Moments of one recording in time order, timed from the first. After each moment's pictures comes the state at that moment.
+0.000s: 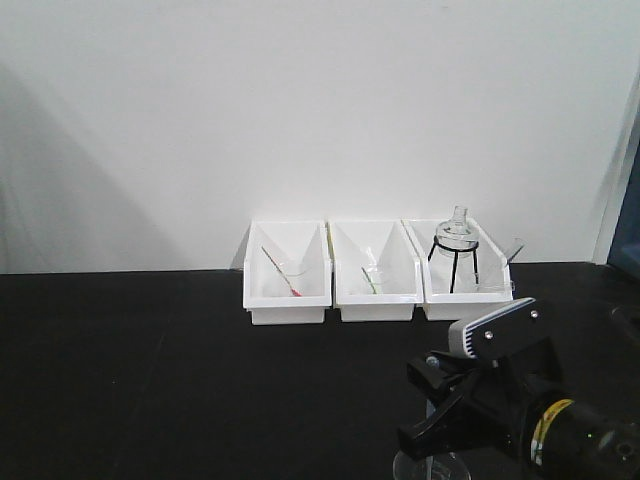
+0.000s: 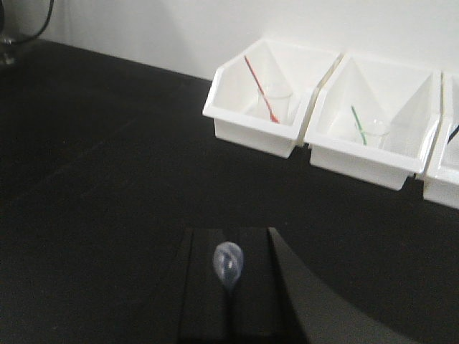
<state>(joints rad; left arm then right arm) -0.07 -0.01 0.03 -0.02 0.01 0.05 0.39 1.40 -0.73 -0.40 -0.29 0.31</state>
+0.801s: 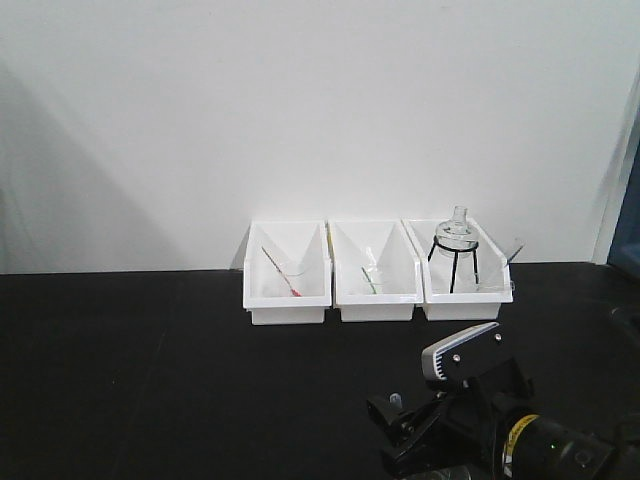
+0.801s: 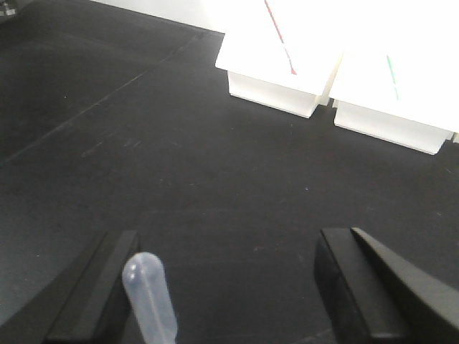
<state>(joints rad) -0.07 -0.01 0.03 -0.02 0.01 0.05 0.39 1.52 -0.73 -0.42 -0.35 0.31</state>
